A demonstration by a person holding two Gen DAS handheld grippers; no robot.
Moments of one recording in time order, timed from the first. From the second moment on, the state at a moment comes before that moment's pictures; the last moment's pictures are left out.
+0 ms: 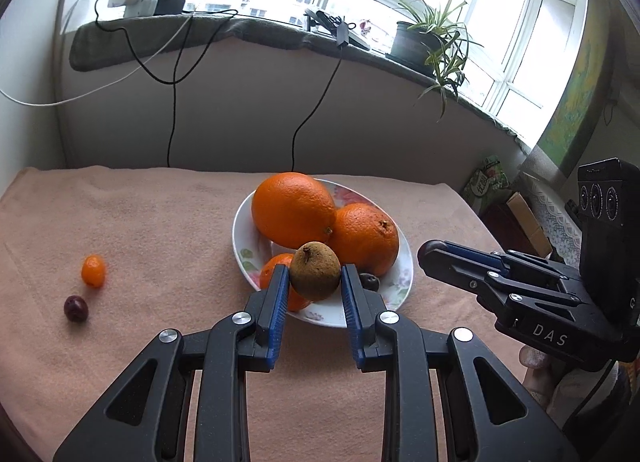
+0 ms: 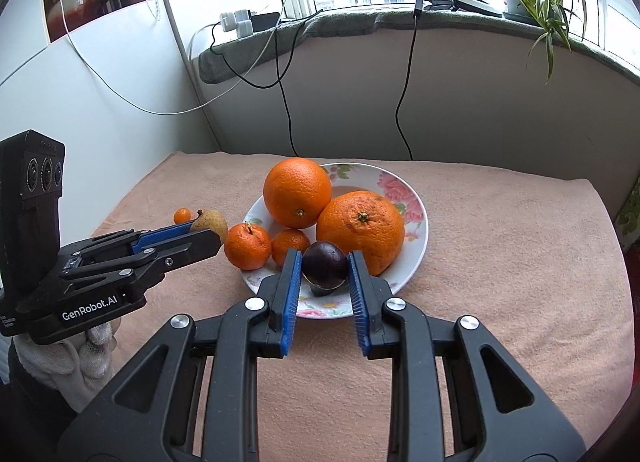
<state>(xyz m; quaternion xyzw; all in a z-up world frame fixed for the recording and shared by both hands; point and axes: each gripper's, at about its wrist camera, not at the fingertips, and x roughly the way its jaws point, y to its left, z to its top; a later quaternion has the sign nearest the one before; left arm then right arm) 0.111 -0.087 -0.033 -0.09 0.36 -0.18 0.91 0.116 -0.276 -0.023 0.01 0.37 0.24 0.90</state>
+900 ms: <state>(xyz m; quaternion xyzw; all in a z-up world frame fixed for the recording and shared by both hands) 0.119 -0.115 -0.033 -0.06 0.36 -0.20 0.91 0.131 -0.278 -0.047 0.01 0.39 0.24 0.89</state>
